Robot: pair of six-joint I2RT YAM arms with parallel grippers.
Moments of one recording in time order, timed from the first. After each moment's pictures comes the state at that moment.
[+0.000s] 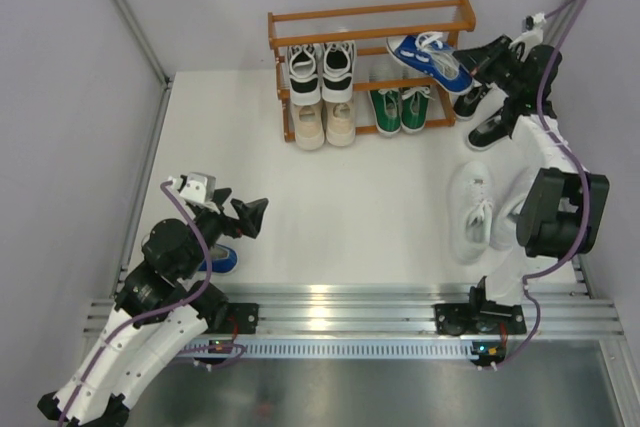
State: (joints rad) left arm -0.60 0.27 0.61 -0.43 -0.18 -0.23; right arm -0.14 1.71 1.38 0.35 -0.64 0.72
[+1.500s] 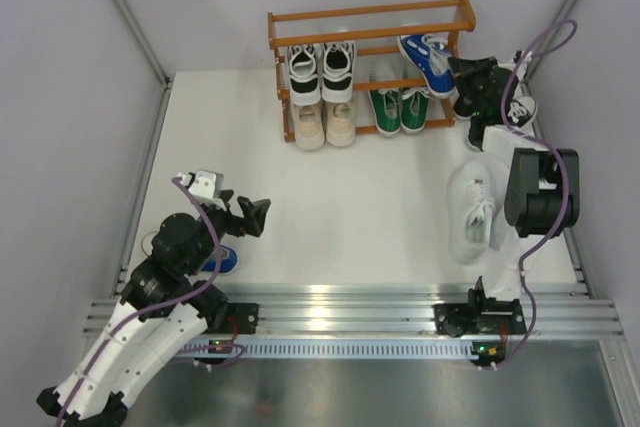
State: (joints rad) left arm -0.60 0.32 0.59 -0.43 -0.20 -0.23; right arm -0.02 1.88 1.23 0.67 -0.11 1.07
